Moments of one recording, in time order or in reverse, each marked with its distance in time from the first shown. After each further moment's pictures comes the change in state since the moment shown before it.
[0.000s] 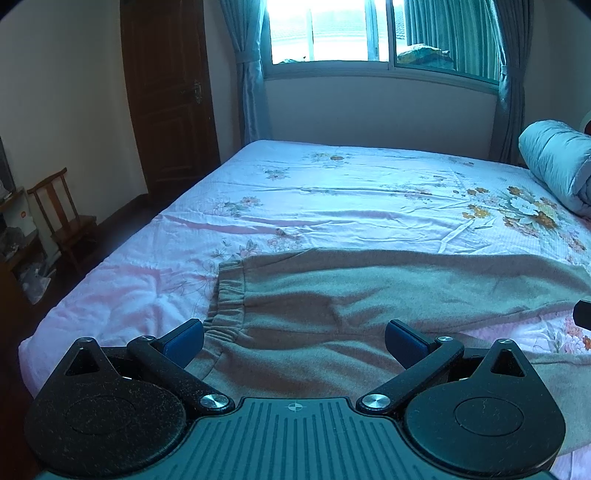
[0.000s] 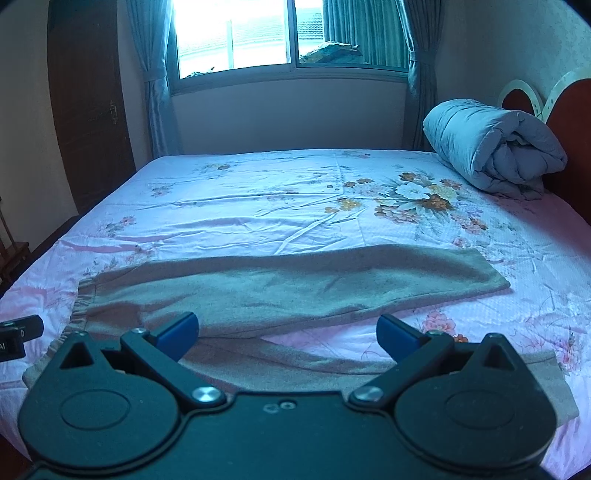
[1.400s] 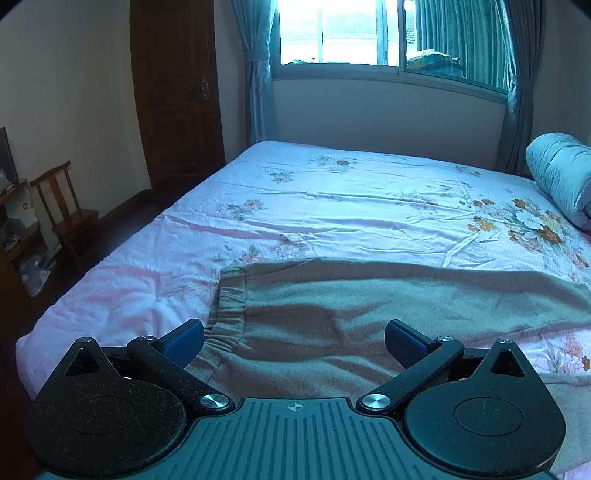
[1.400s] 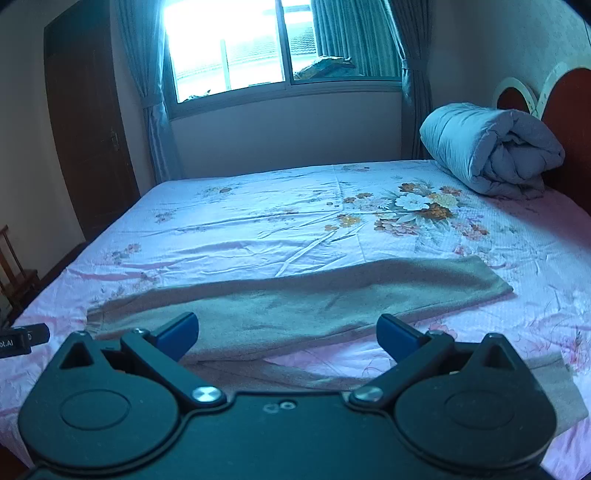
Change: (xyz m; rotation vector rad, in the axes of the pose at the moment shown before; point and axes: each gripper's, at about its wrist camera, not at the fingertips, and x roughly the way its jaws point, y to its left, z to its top) left arm 0.009 -0.002 0.014 -0.038 0.001 0.011; right arm -0.010 -0.018 0.012 0.059 -0.056 0.030
